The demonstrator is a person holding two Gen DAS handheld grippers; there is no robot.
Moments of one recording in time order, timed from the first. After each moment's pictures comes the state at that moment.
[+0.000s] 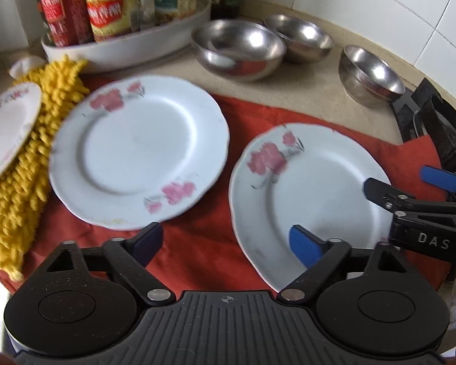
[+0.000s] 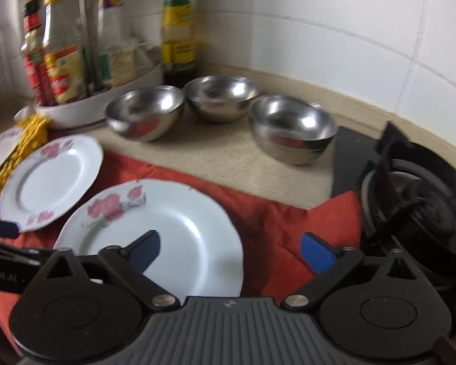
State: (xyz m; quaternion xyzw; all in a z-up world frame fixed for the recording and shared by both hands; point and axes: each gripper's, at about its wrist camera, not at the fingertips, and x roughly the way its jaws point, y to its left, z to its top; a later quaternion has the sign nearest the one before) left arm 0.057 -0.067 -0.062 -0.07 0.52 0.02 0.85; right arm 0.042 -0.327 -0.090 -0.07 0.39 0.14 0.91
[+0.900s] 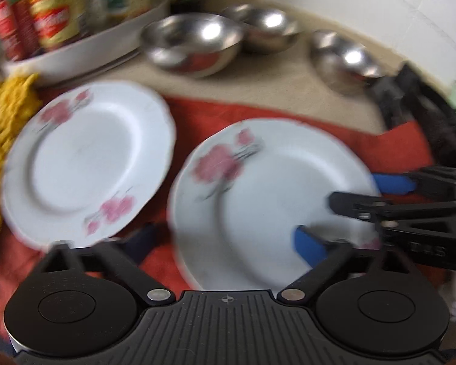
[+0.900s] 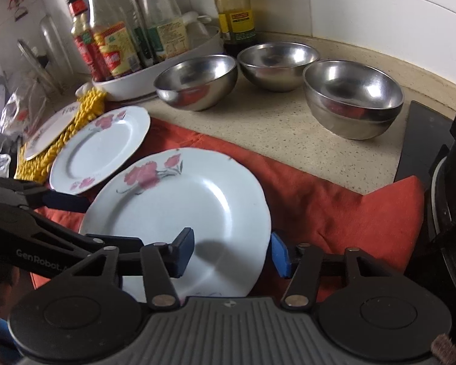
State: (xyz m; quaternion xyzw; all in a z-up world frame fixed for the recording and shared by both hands) left arm 0.076 -0.096 -0.074 -0.04 0.50 -0.04 0.87; right arm 0.066 -0.355 -0.110 -0.03 0.43 0.28 0.86
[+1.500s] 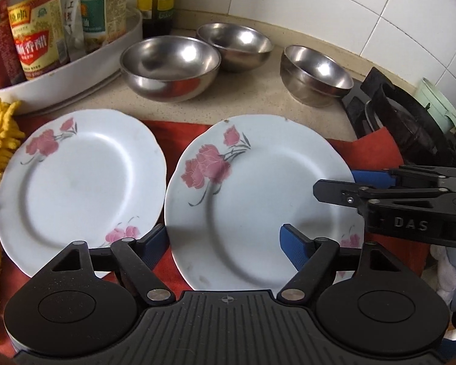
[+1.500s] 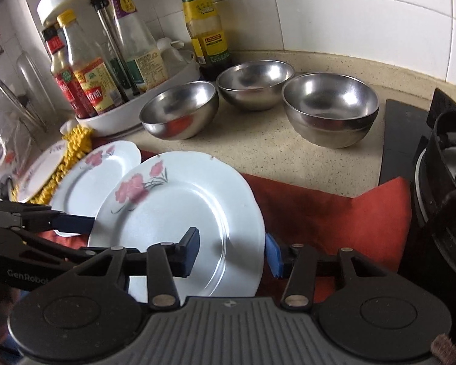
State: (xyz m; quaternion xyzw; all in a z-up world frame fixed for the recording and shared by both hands) left arm 0.081 -0.078 -0.064 -0.04 0.49 -0.09 0.87; right arm 0.063 -0.349 -0.095 0.02 0.42 0.23 0.88
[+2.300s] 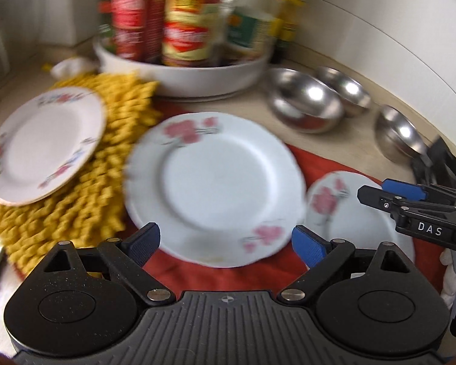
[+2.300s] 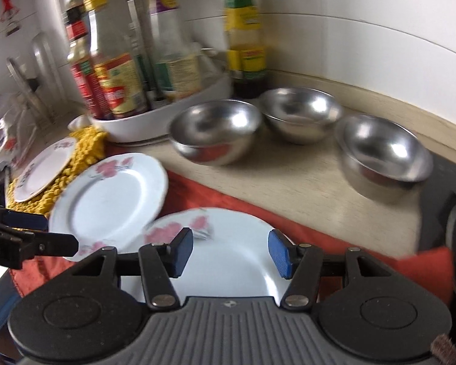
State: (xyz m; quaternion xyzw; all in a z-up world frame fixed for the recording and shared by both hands) left arm 0.050 0.028 -0.043 -0.12 0.46 0.05 0.88; right arm 0.082 -0.285 -0.086 -0.04 0.38 0.26 0.89
